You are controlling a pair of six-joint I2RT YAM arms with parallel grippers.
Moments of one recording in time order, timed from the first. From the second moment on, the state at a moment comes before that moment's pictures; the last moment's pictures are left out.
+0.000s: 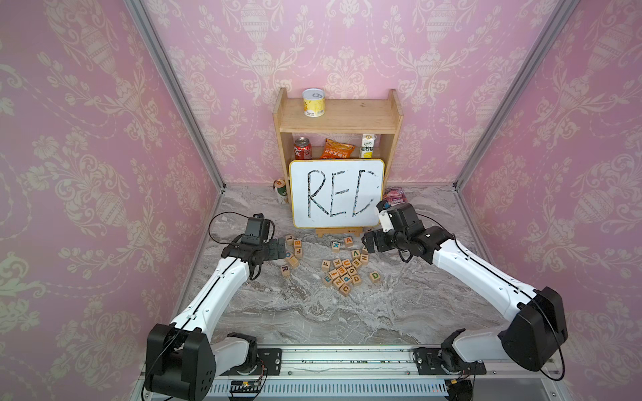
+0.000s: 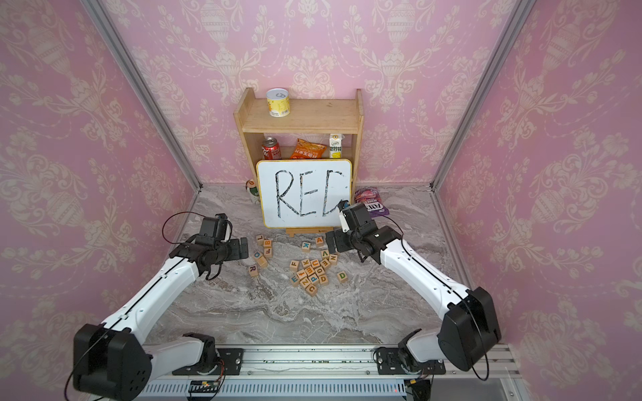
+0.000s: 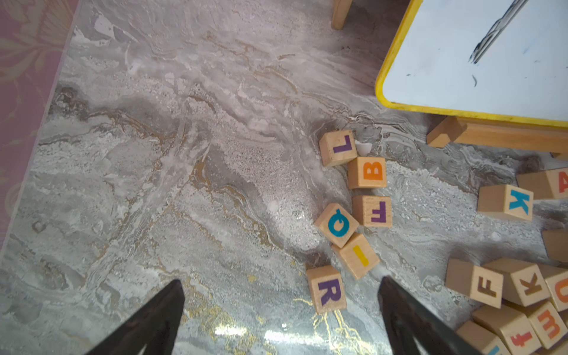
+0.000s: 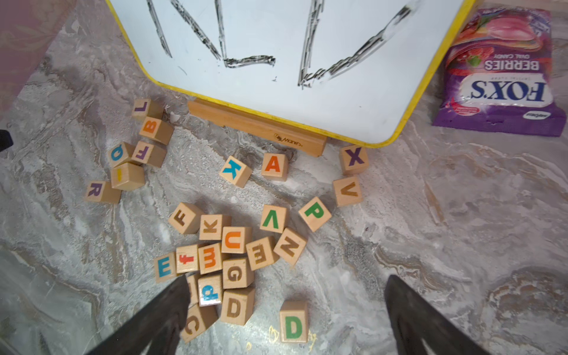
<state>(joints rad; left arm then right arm) -0.17 1.21 0.91 -0.68 -0.15 -0.30 0.54 1.41 1.18 -0.60 0.00 0.23</state>
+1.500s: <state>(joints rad) -0.19 1.53 1.05 -0.94 0.08 -0.51 1.02 1.46 1.45 -0.91 0.07 0.45</state>
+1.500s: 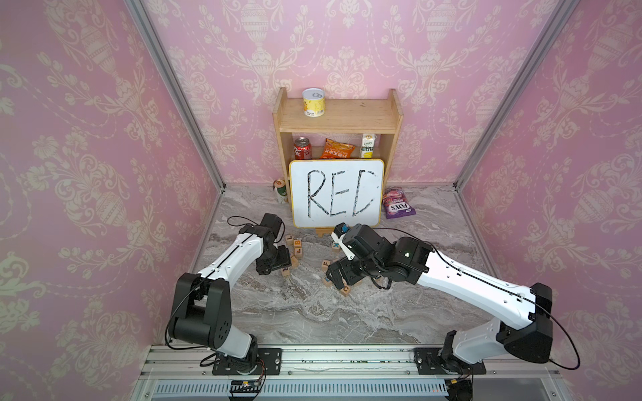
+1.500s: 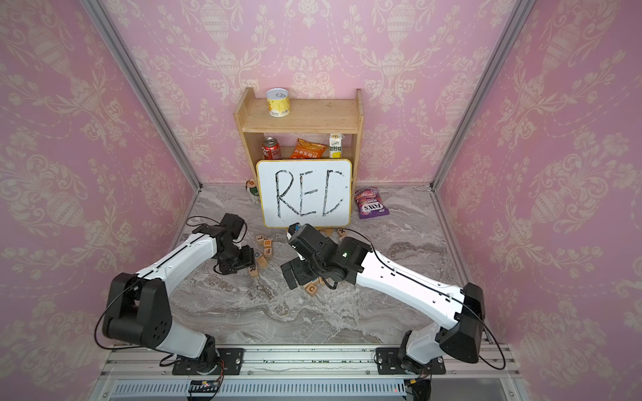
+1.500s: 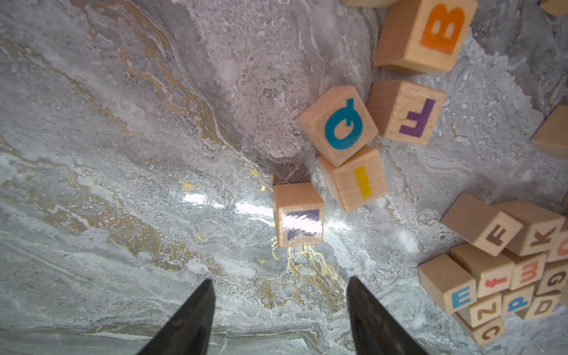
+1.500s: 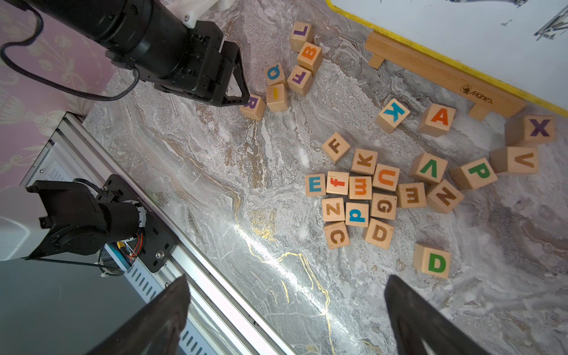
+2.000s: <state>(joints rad) -0.19 1.65 1.07 -0.87 0.09 -0.53 1.02 1.46 1.45 -0.91 0.07 0.44</state>
